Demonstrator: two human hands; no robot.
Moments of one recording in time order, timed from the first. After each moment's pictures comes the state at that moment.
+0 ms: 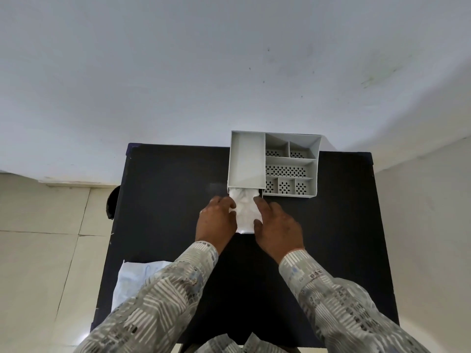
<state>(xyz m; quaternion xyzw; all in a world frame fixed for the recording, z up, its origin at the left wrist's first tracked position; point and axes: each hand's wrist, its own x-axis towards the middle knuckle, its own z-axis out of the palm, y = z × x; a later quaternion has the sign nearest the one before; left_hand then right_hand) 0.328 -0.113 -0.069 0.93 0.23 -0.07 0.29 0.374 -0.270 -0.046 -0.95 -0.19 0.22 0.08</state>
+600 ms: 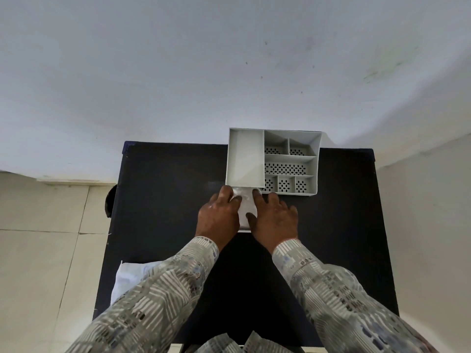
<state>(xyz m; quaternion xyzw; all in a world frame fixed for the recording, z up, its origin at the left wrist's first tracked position) 0.338 -0.113 -0.078 0.98 0.11 -0.10 0.14 0.393 -0.256 -0.066 -0.96 -0.18 0.22 0.01</state>
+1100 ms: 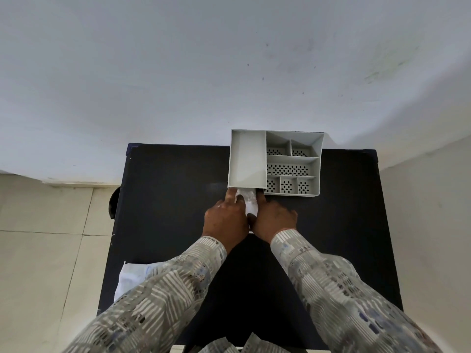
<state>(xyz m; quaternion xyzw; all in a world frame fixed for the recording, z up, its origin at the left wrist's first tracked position) 0.344 -0.129 -0.056 0.97 0.13 -0.17 0.10 0.408 -0.243 -0.066 -0.93 -0.13 0.34 0.01</state>
